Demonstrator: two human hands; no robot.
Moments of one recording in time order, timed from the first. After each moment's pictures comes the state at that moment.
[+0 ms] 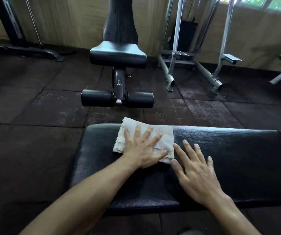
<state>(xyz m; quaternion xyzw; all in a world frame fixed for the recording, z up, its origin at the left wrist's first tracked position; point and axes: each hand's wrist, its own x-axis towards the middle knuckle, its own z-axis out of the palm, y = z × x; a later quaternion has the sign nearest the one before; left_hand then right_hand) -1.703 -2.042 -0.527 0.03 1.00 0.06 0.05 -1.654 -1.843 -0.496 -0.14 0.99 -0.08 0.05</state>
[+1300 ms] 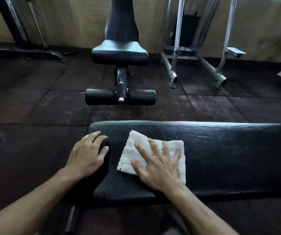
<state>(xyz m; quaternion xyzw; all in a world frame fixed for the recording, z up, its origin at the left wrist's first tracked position) -1.606 -2.173 -0.527 -0.11 0.98 0.14 -0.07 -1.642 -1.925 -0.522 -0.23 0.97 -0.08 0.03</state>
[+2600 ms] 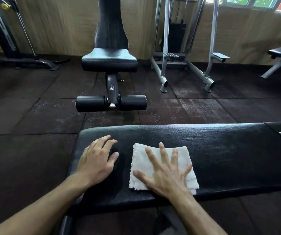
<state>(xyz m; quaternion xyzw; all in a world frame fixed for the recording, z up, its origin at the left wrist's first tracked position) -1.614 -2.118 -0.510 -0.04 0.98 0.15 -0.08 -1.641 -1.879 -0.519 -0.13 0.98 -0.10 0.11</state>
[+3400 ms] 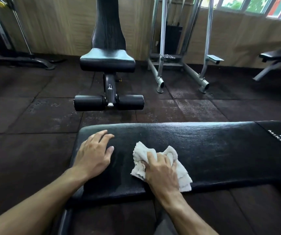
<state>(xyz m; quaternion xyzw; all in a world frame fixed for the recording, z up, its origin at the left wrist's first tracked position) -1.603 -2.122 -0.495 -0.05 0.98 0.18 -0.11 -1.618 -1.900 -0.542 -0.12 0.98 -0.07 -0.15</state>
